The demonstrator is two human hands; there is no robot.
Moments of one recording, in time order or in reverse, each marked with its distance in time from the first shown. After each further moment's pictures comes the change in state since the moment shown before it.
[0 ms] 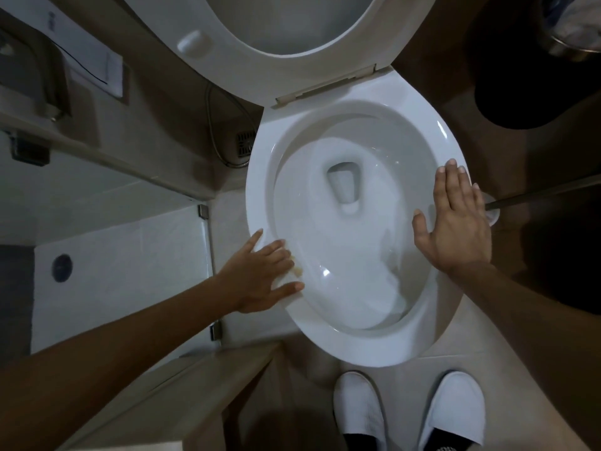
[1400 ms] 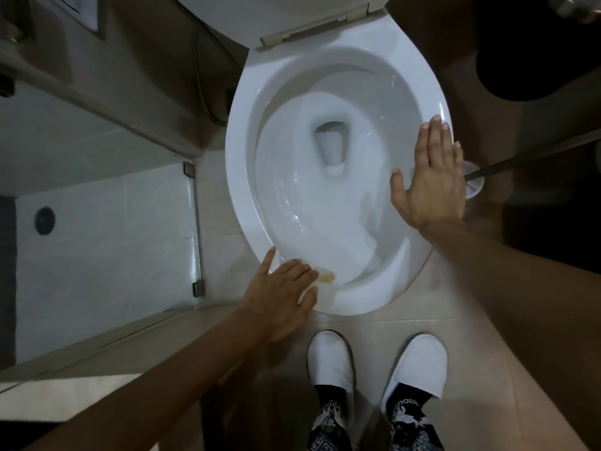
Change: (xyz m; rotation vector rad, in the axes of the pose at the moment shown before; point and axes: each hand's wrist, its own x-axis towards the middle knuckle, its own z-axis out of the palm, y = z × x) left_hand -0.018 0.140 0.029 -0.228 0.083 -0.215; right_hand 0.000 0.002 0.000 0.005 -0.001 -0.031
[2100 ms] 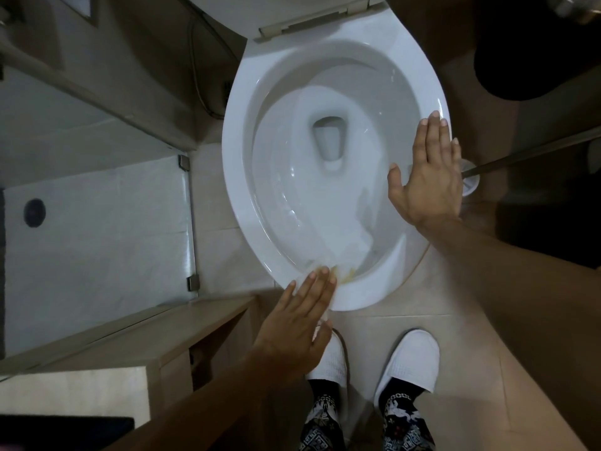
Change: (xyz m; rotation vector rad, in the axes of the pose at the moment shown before) left_hand -0.025 0.041 0.046 -0.212 0.042 0.012; right_hand 0.000 0.000 0.000 -0.030 -0.014 0.002
